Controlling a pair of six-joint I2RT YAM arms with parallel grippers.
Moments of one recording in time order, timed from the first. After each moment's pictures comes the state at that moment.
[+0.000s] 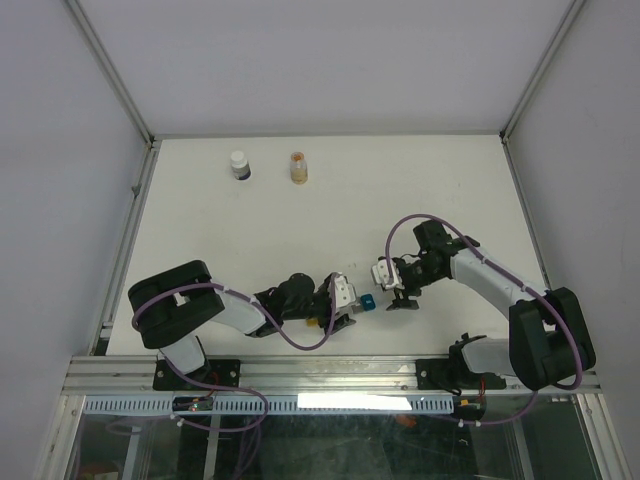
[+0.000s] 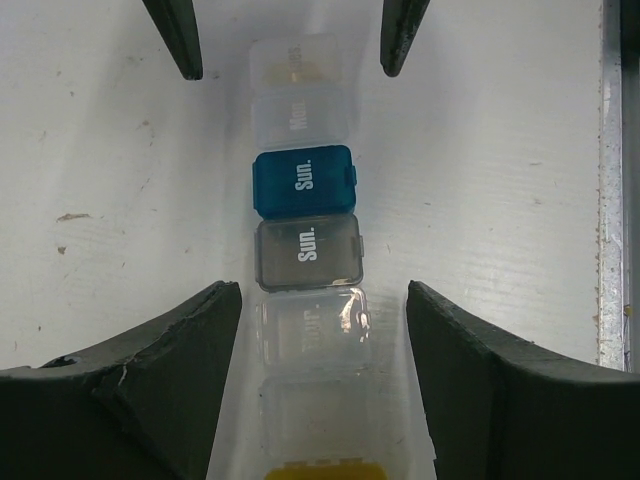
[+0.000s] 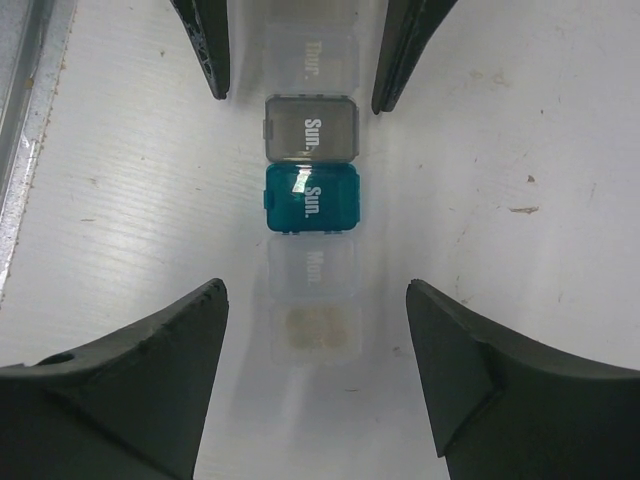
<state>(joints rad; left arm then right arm) -1.08 1.67 0.44 0.85 0.24 0.18 0.35 1.30 0.69 -0.76 -0.83 -1.49</state>
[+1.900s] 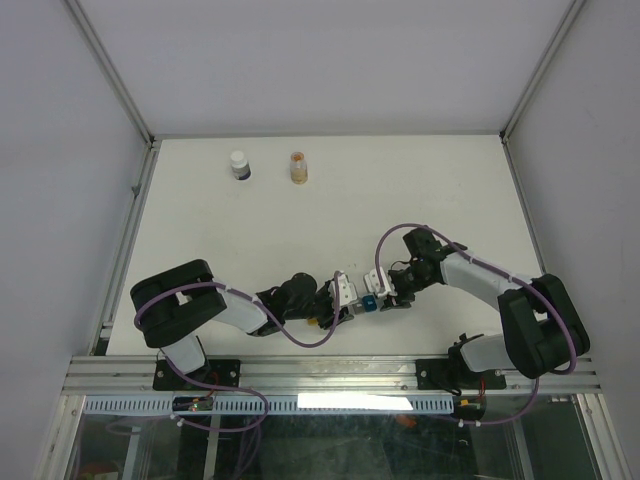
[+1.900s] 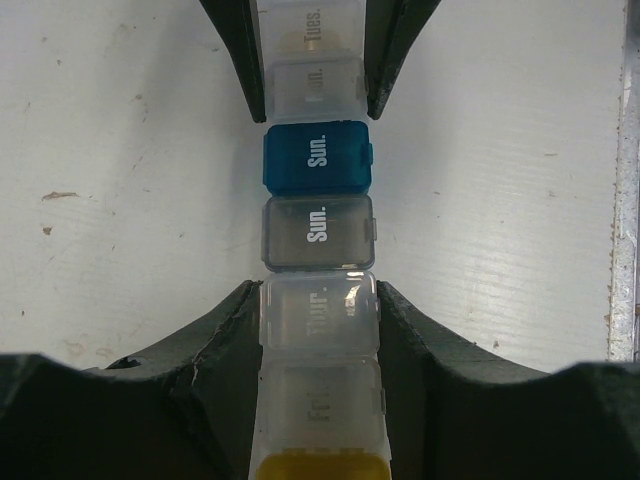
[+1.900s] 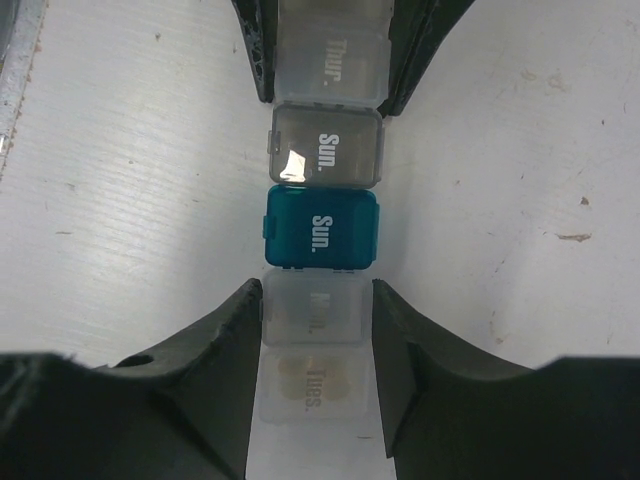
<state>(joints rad) -1.08 1.68 0.46 0.80 0.22 0.16 0.43 1.36 0.62 -0.61 -0.79 -1.46</state>
